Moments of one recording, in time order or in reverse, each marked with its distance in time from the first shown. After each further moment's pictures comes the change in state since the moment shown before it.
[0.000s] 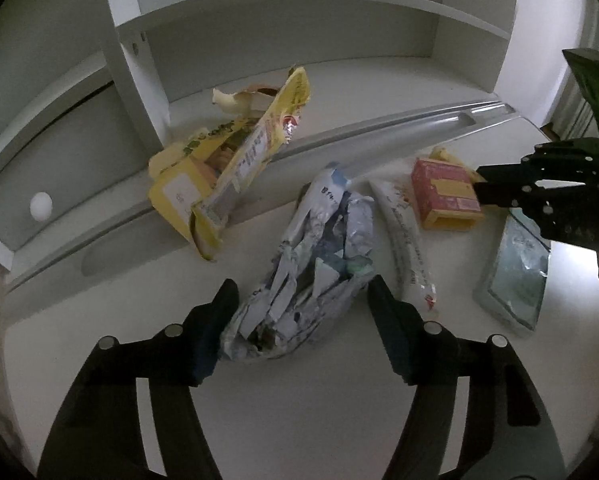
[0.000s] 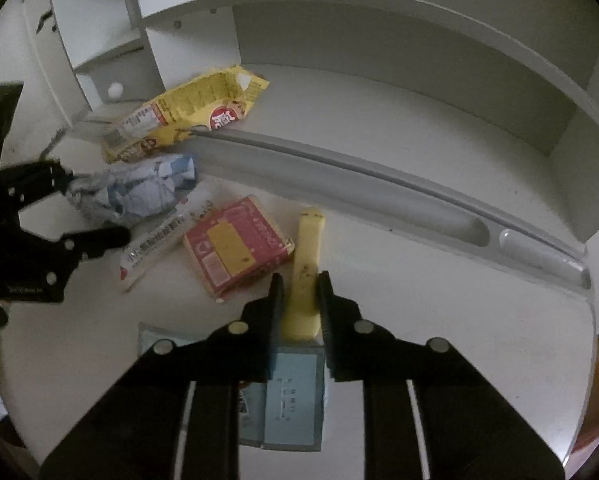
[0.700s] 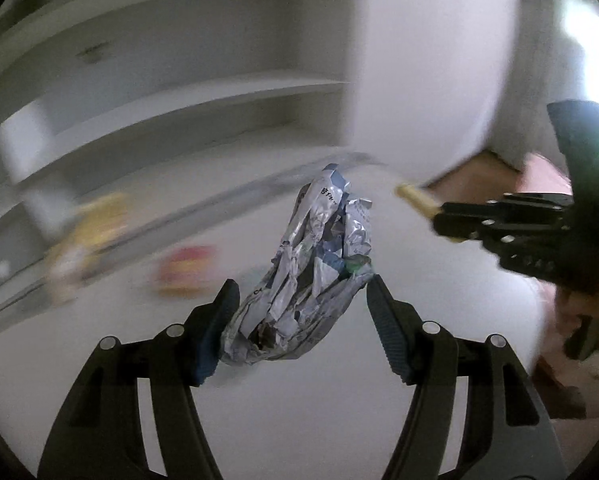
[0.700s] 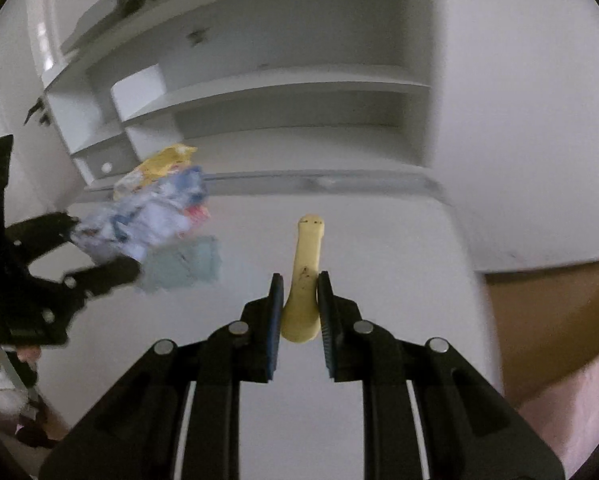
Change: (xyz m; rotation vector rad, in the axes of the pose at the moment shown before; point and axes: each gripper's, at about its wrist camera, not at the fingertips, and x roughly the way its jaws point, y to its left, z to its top) left arm -0.093 -0.194 0.017 0.119 -0.206 -0.215; right arm -0.174 -0.085 -0.134 0.259 -0.226 -0.118
